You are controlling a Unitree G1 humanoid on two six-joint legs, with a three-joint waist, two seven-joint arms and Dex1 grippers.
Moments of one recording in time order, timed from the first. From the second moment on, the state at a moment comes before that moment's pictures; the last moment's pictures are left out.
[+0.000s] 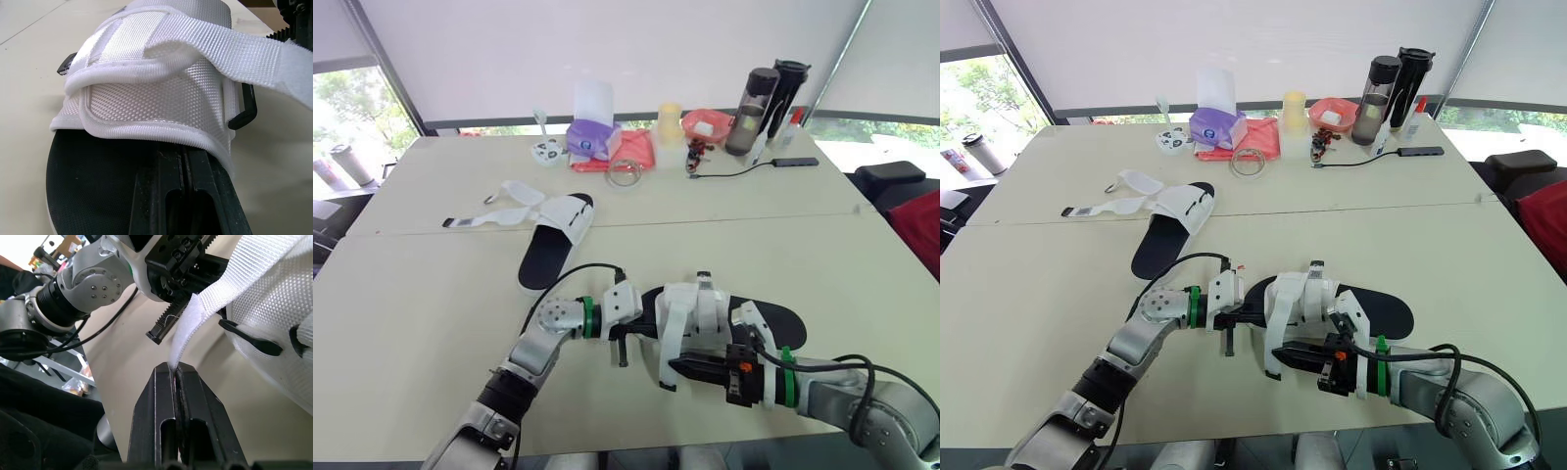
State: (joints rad) left arm -0.40 0.26 -0.36 0.20 -0.11 -0.03 -1.05; right arm 0.10 -0.71 0.00 -0.56 0.92 0.87 0.71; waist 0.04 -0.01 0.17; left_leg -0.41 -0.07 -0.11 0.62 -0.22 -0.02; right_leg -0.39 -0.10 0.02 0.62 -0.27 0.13
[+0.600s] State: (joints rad) left arm -0.45 0.26 -0.37 0.29 -0.09 -0.12 -1.01; right arm -0.30 -0.75 -0.13 -0.30 1.20 1.06 0.70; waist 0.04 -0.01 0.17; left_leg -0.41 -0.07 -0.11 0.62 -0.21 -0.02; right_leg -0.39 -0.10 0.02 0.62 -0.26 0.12
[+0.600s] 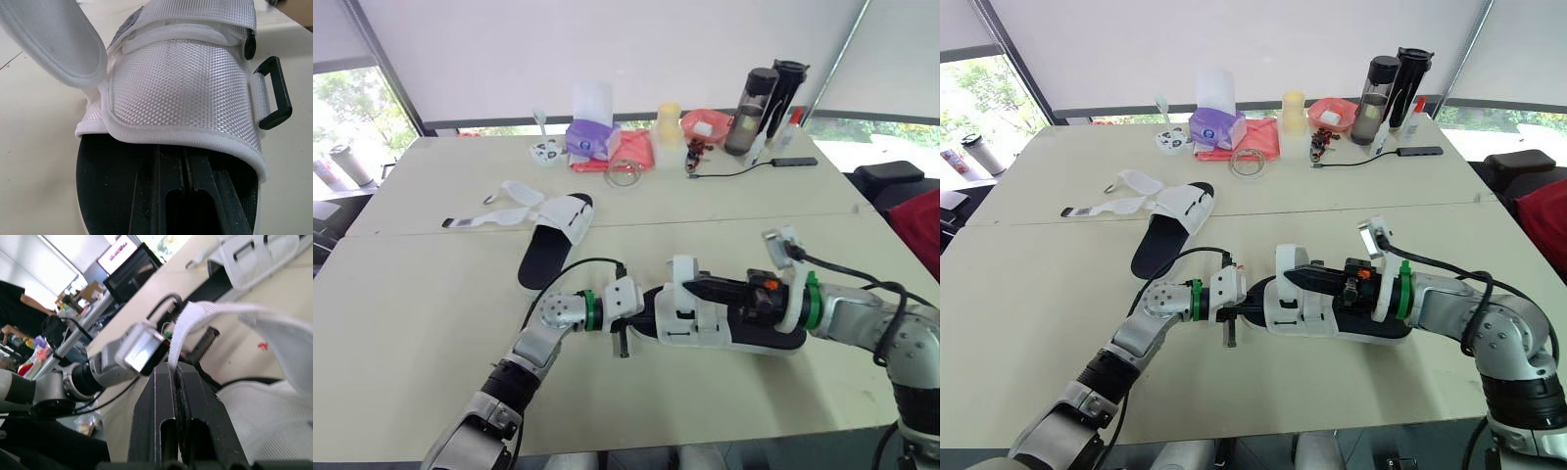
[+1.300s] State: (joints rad) left arm -0.43 0.26 -0.37 0.28 -0.09 -0.13 -0.98; right arm -0.32 -0.70 -0.06 -0.25 1.08 1.11 0.78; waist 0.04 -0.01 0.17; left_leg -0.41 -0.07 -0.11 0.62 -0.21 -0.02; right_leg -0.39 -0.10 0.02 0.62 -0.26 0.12
